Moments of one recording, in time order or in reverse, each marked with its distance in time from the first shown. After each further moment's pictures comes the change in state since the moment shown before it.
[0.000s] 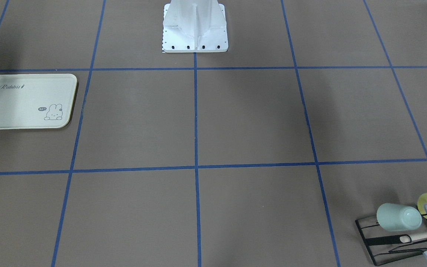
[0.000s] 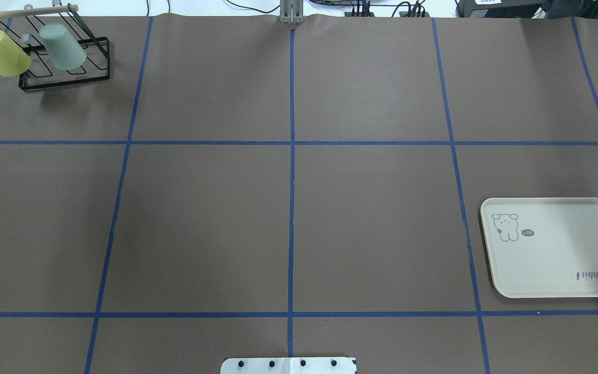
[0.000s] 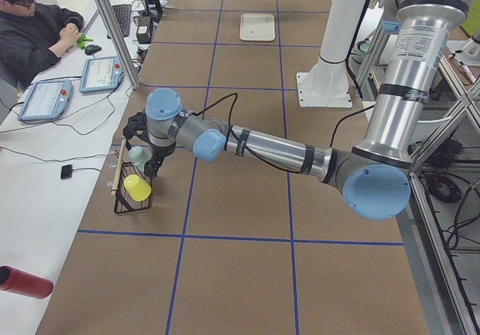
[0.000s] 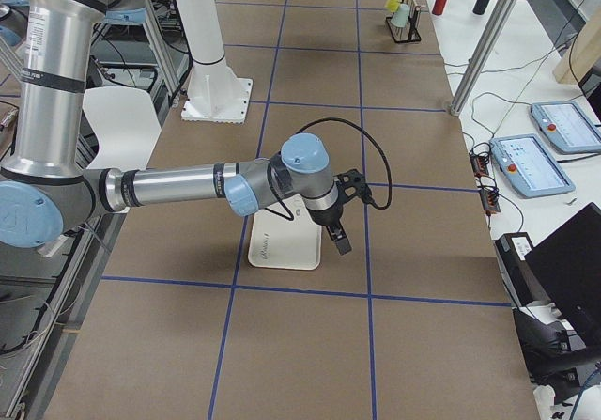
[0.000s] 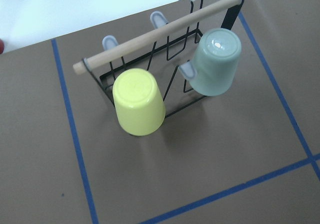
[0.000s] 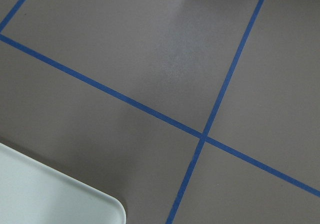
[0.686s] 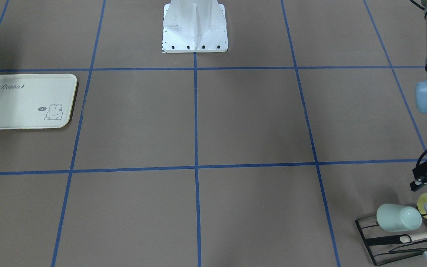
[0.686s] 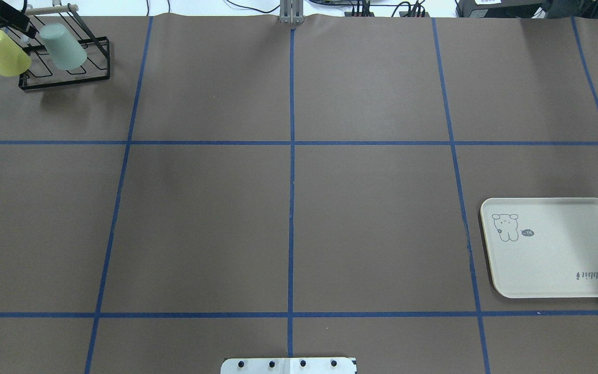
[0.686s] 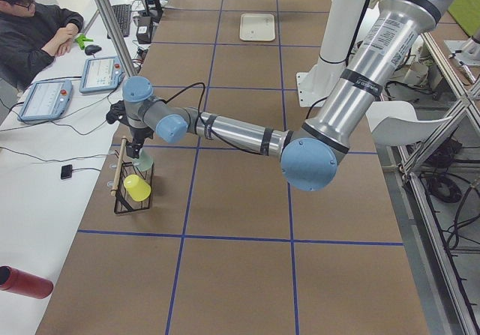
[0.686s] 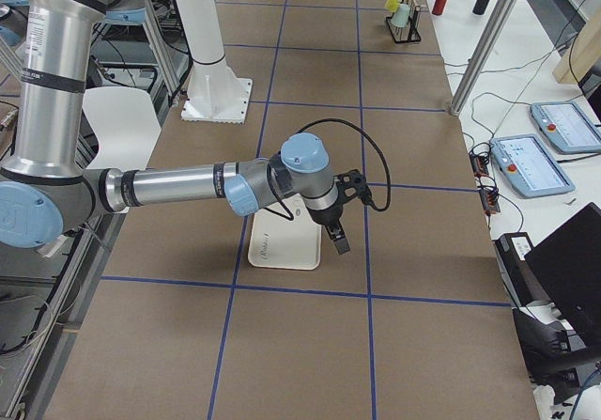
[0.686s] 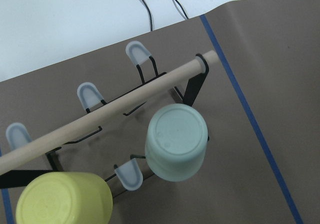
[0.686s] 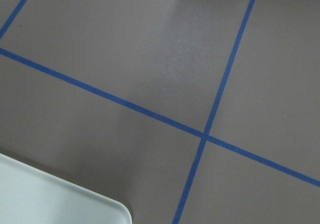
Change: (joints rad) left arm 0.090 -0.232 0.241 -0.027 0.106 -0.165; right arm 0.000 0.000 0.001 0.002 0.003 0.025
